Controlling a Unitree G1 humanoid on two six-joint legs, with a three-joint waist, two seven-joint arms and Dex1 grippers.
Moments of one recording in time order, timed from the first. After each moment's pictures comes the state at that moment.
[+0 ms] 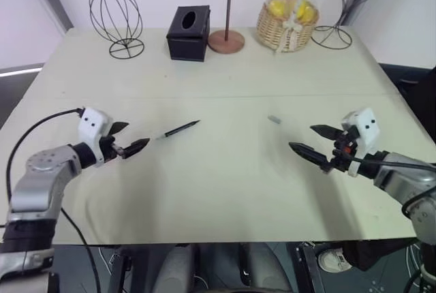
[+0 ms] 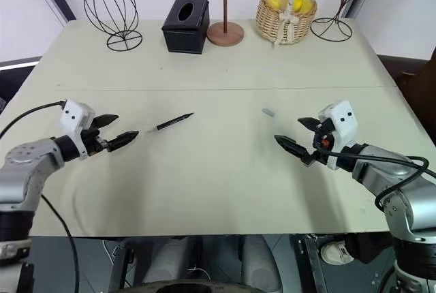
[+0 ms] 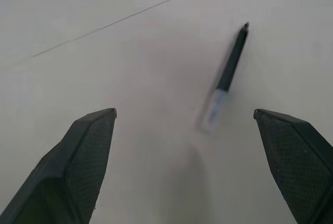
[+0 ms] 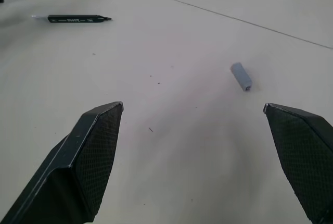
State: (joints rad) left arm -0.31 0.72 0.17 0.14 -0.40 0.40 -0.92; right arm -0.11 -0.77 -0.29 -0.41 0.64 0.77 0.65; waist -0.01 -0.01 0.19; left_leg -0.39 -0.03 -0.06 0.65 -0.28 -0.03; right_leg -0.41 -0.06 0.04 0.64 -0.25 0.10
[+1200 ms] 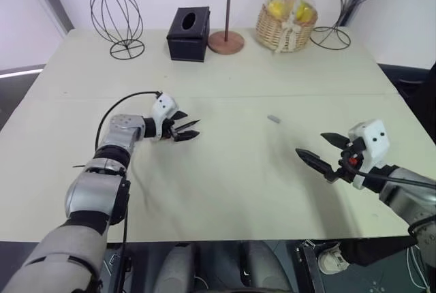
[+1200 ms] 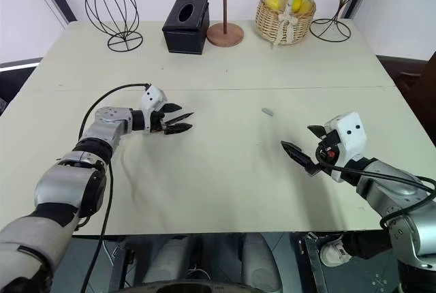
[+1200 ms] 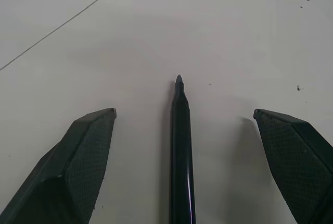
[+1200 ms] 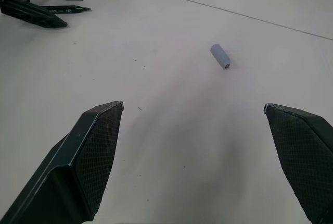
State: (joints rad) left arm -0.99 0.40 -0.03 1.26 -0.01 -0.18 -1.10; right arm 0.04 -0.73 -0.37 -0.55 0.64 0.78 0.54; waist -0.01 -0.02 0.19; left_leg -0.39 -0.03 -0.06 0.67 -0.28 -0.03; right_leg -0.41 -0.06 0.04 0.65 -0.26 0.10
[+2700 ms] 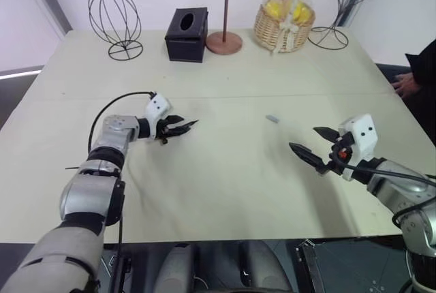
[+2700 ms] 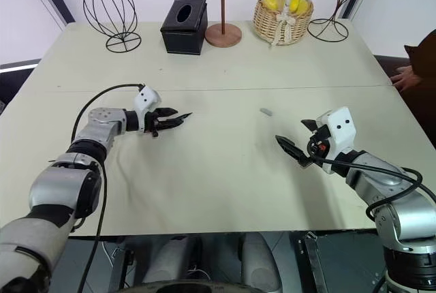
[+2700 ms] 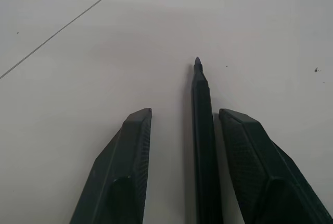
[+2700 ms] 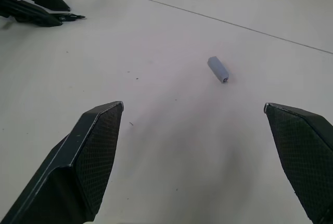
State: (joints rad) left arm -0.98 0.43 -0.02 1.25 0.04 -0.21 -1.08; right arm -0.04 -0.70 -0.28 -0.45 0.56 0.69 0.56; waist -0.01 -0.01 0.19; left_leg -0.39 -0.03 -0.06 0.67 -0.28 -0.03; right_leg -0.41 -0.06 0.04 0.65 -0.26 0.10
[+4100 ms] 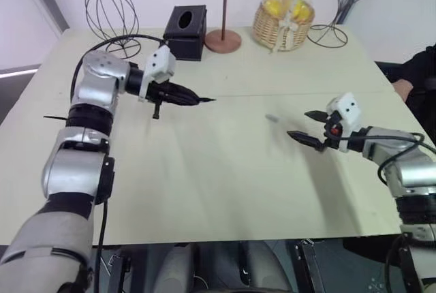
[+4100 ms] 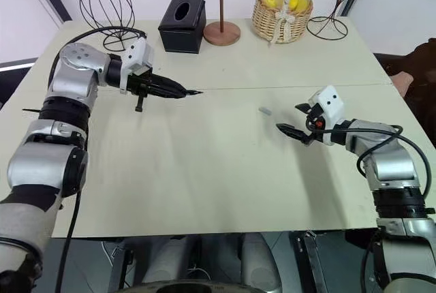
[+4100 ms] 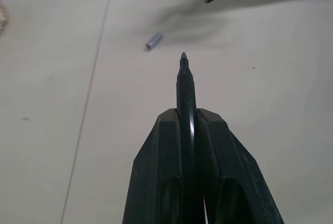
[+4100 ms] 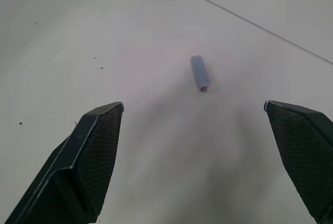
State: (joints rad) left arm -1.17 0.55 -0.14 0.85 -0.08 -0.06 -1.61; right arm -0.48 -0.74 -0.03 0.23 0.34 0.38 0.92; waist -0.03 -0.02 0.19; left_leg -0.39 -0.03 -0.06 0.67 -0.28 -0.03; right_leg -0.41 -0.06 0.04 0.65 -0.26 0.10
